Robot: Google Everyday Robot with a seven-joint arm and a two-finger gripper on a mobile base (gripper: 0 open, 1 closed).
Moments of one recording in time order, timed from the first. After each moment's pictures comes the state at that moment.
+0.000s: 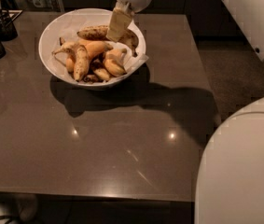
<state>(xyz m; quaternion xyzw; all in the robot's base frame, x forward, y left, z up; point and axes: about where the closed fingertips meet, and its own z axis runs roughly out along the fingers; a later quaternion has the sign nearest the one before) 0.627 0.029 0.989 -0.62 0.75 0.12 0.22</state>
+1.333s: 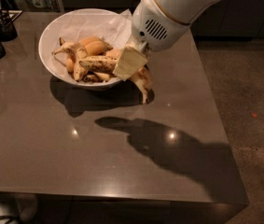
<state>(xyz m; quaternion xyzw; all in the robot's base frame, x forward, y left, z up) 0.485 0.005 0.984 -0.56 0.78 0.13 0.25</state>
